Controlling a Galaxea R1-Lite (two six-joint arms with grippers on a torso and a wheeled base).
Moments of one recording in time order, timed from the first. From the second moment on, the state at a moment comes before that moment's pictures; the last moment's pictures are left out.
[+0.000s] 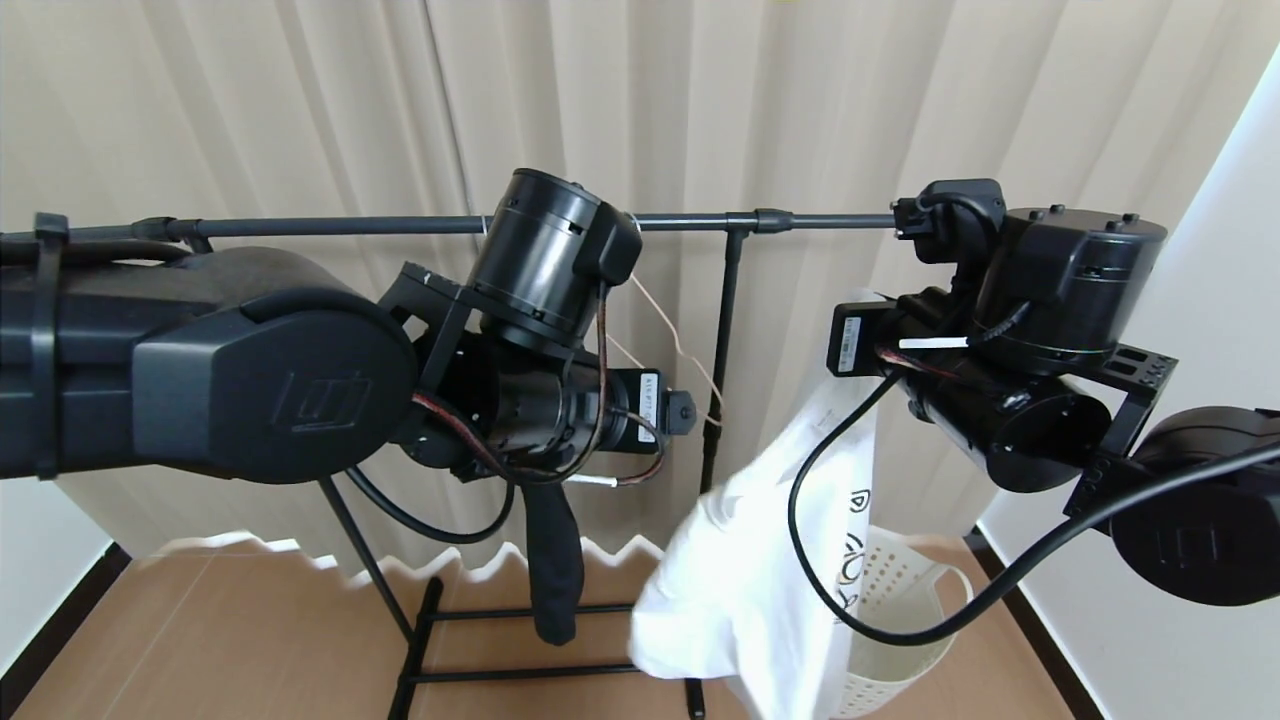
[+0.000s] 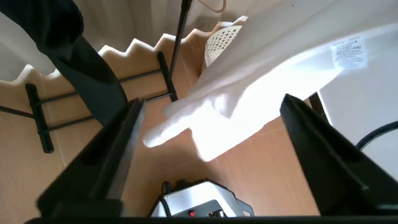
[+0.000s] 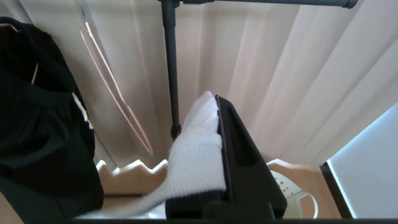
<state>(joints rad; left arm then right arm) -0.77 1.83 -1.43 0.25 0.26 -0.38 0.61 1.75 -0.98 -0.70 -0.61 0.05</state>
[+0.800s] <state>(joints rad) -0.69 1.95 -1.49 0.22 0.26 -0.37 0.50 1.67 -0.95 -0.70 -0.52 -0.02</state>
